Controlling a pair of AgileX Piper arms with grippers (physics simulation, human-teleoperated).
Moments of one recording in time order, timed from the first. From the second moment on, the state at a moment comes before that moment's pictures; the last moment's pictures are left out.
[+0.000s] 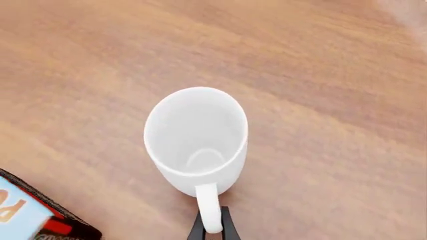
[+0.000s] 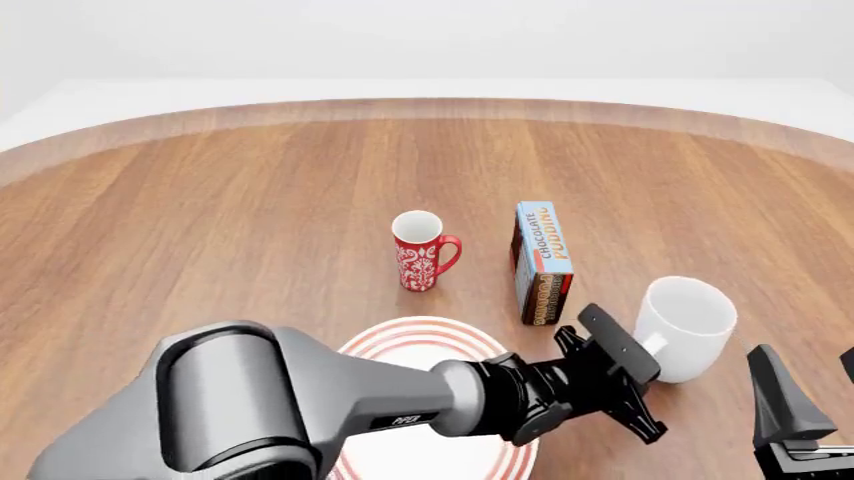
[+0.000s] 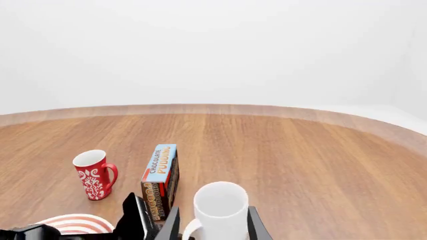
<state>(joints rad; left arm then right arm) -1.10 2.32 -1.52 -0.26 -0.01 0.01 0.00 -0.02 0.00 0.02</state>
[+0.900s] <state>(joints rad) -1.07 2.10 -1.29 -0.36 0.01 0.01 0.00 -0.02 0.00 0.03</state>
